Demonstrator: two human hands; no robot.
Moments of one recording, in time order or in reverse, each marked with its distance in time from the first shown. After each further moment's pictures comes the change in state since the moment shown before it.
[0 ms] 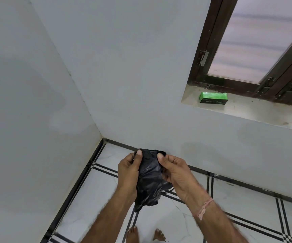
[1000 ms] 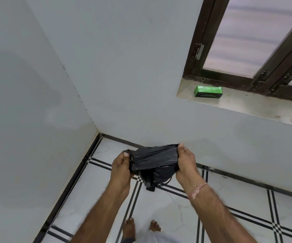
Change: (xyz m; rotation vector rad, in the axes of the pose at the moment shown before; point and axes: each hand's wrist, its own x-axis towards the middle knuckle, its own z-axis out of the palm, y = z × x) left_hand -0.001 -0.016 -0.018 0.084 -0.110 -0.001; right_hand 0.019 -0.005 -0.023 0.080 0.474 0.054
